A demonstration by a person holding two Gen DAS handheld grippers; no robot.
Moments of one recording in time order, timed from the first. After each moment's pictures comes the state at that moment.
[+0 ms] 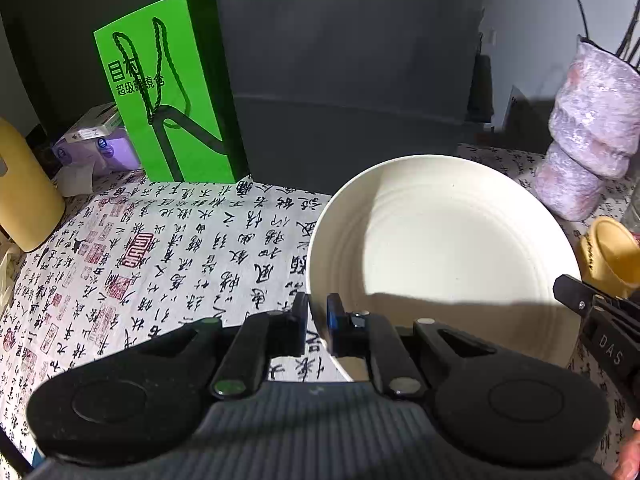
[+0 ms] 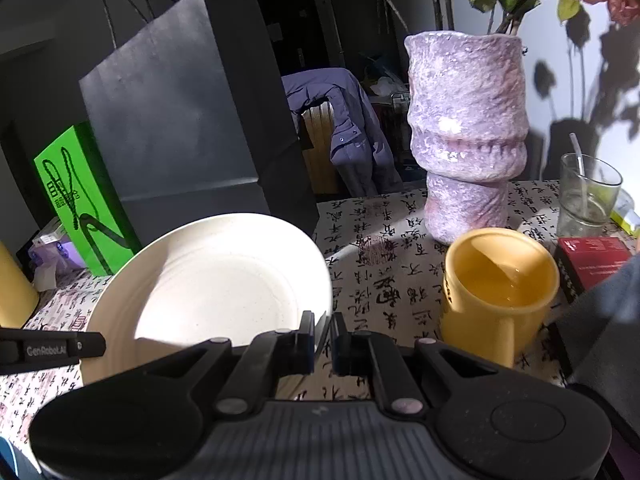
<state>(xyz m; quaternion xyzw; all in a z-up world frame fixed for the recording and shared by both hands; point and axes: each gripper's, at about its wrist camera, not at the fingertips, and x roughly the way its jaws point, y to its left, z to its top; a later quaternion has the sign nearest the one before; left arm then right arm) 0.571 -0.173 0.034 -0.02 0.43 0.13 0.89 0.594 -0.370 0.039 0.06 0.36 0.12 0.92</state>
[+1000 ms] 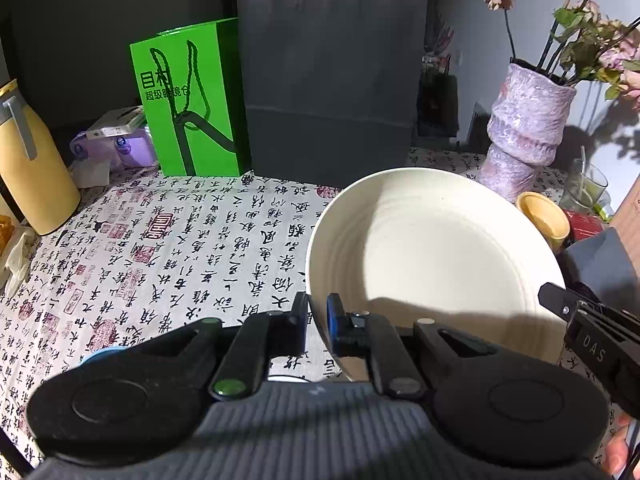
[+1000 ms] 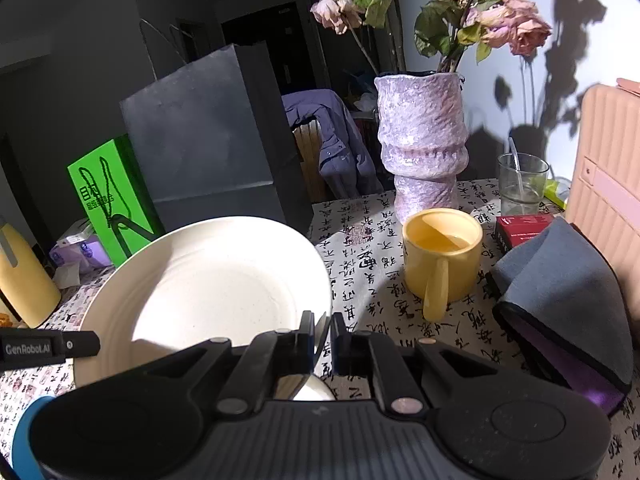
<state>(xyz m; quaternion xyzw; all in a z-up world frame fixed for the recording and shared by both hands) 0.453 -0.182 0.081 -0.03 0.40 0.10 0.91 0.477 -0.387 0.085 0.07 0.34 0.09 0.93</state>
